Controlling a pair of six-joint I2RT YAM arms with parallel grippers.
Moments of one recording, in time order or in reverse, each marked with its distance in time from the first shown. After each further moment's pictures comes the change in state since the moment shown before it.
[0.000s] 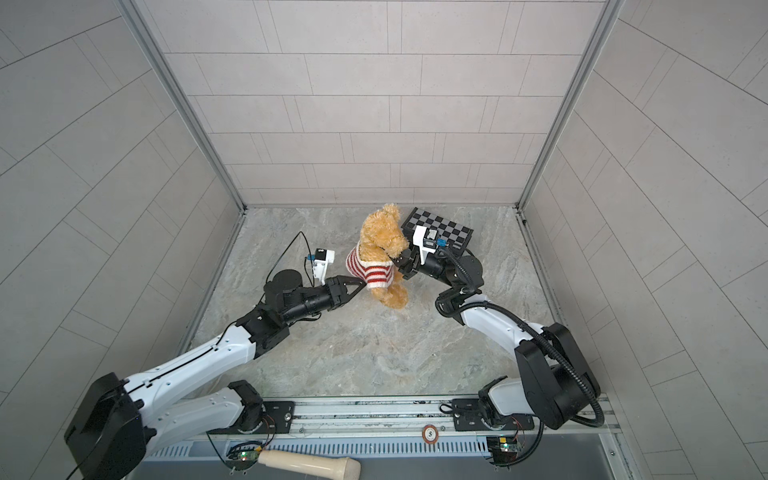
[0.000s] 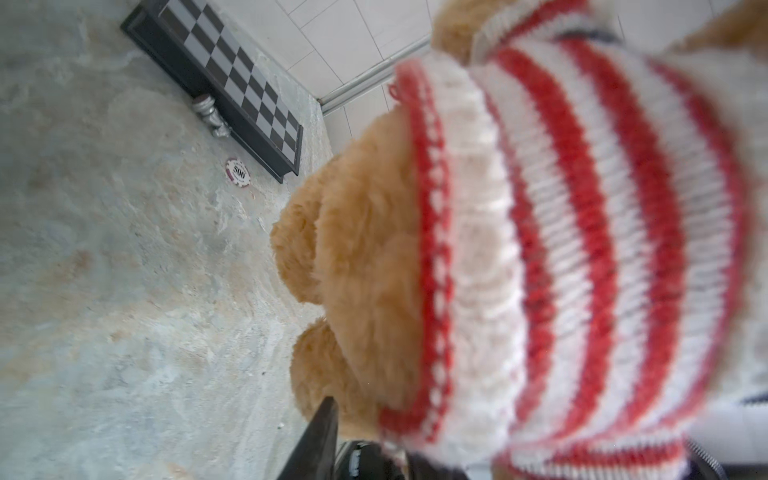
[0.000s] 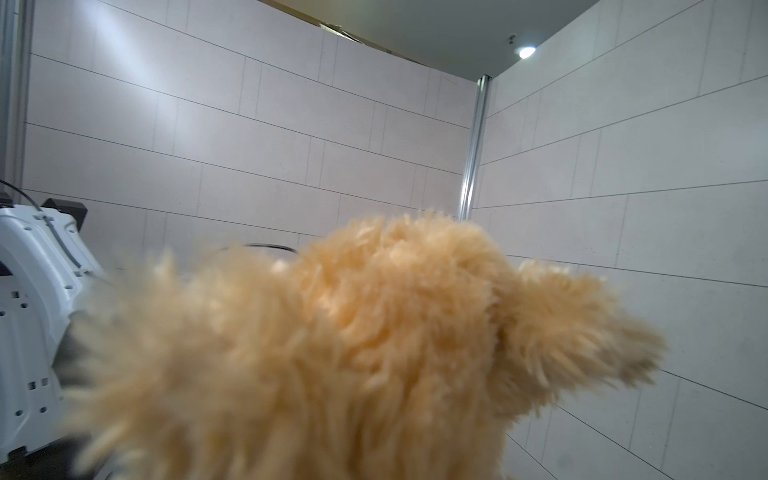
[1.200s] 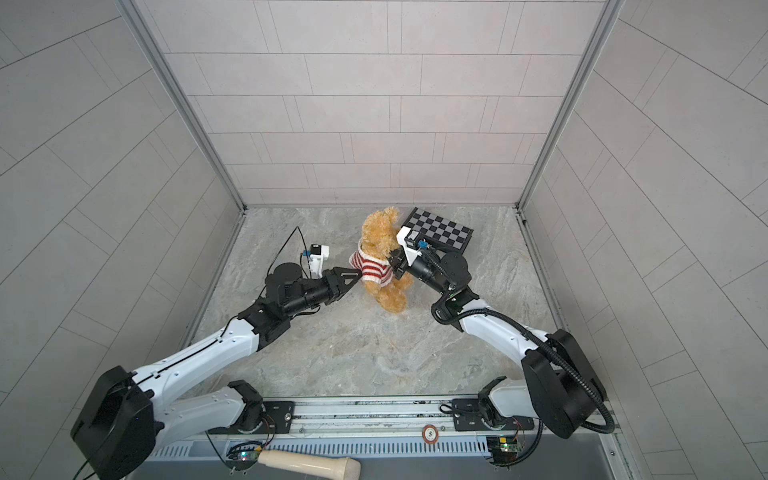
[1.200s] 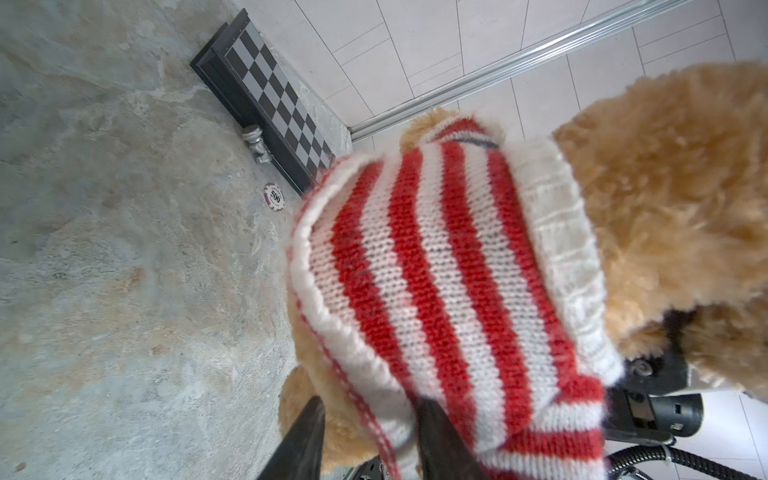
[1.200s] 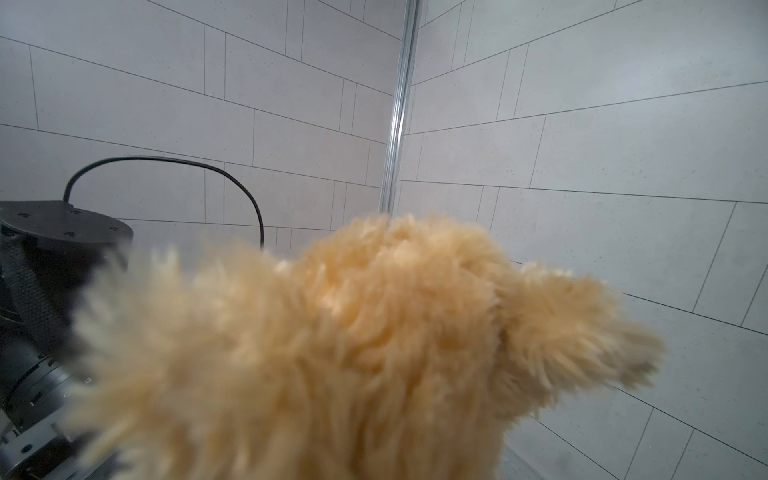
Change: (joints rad) left arm 0.045 0.105 0.020 0.055 -0.039 -0.077; right arm 0.092 -0.051 -0.033 -0.323 0.351 -0.276
